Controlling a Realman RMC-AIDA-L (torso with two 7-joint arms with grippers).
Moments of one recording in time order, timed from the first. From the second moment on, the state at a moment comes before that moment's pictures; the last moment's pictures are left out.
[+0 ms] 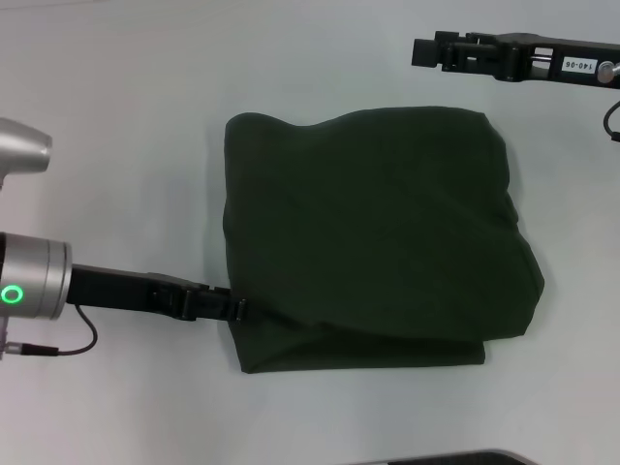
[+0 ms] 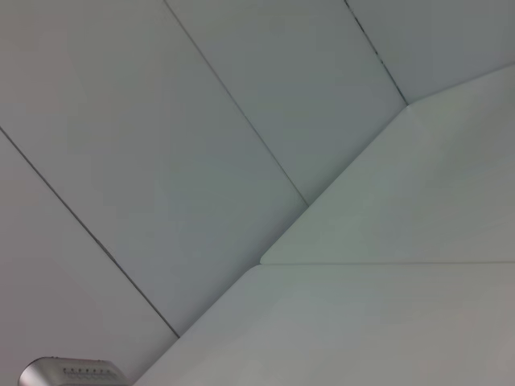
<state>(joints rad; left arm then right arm) -0.62 -2.14 0.64 0.59 2.45 1.61 -1.98 0.56 2.00 -0.59 -0.62 -1.91 -1.57 1.79</state>
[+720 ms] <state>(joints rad) -0.64 -2.15 0.64 0.59 2.45 1.57 -2.00 0.56 2.00 -0.58 -0.62 -1.91 -1.58 1.79</state>
